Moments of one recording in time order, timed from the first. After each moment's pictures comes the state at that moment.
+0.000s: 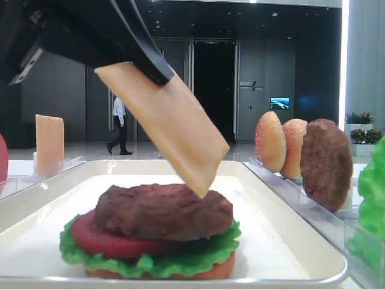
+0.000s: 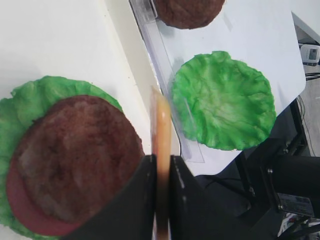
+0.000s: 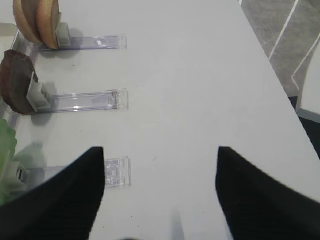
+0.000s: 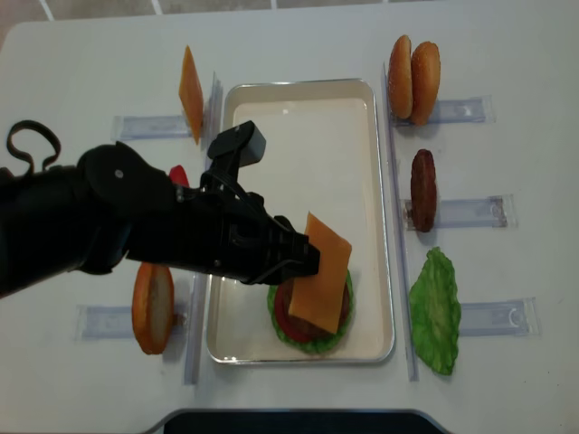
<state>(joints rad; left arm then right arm) -0.66 1.45 -0.70 -1.16 0.49 0.57 -0.07 -0.01 -0.50 0.02 1.14 -0.07</state>
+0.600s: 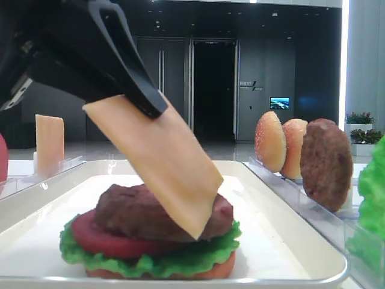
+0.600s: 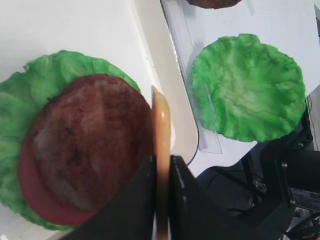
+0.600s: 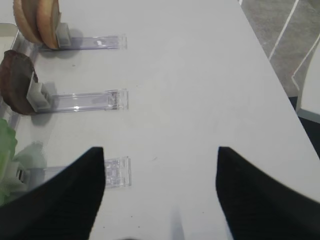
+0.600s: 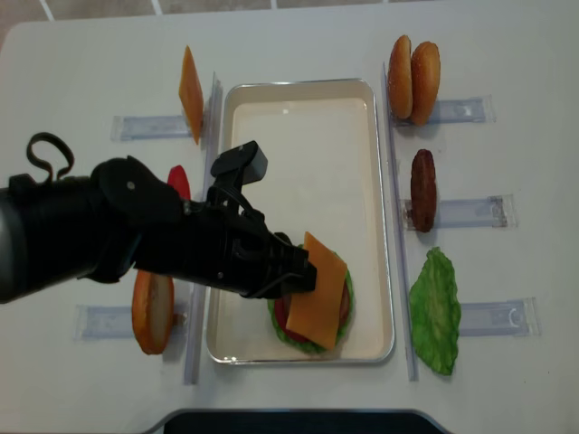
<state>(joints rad) -0.66 1.49 -0.67 -1.18 0.48 0.59 -0.07 -0.01 -0.50 0.02 1.14 -0.07</state>
